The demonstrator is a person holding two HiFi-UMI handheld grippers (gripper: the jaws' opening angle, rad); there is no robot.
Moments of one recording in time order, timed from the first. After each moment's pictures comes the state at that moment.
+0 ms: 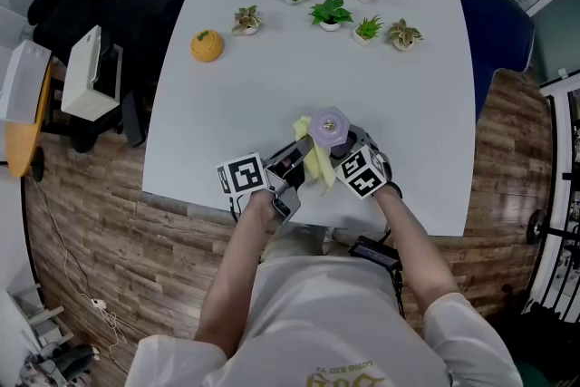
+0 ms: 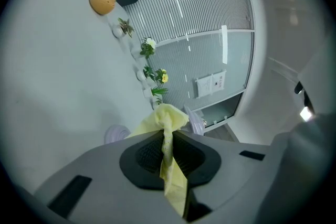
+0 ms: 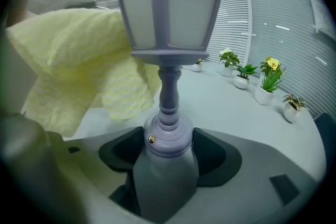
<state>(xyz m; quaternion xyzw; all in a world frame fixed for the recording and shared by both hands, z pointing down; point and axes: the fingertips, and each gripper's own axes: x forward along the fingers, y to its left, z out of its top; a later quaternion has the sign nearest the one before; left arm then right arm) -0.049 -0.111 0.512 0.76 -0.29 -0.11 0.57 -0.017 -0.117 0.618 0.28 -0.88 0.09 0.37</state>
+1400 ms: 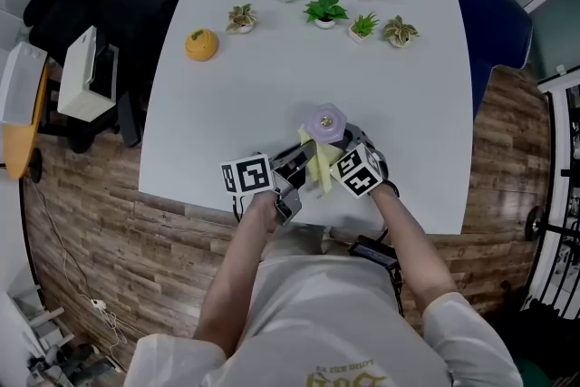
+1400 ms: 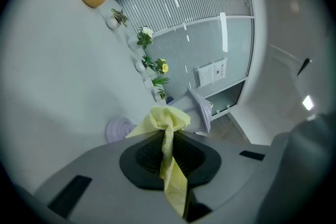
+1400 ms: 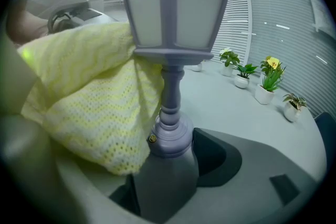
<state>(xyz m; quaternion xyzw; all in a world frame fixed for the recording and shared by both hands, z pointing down) -0.027 -0.103 0.528 0.78 -0.27 -0.06 0.57 -0.018 -0.117 0.617 0.28 -0.88 0.09 0.37</state>
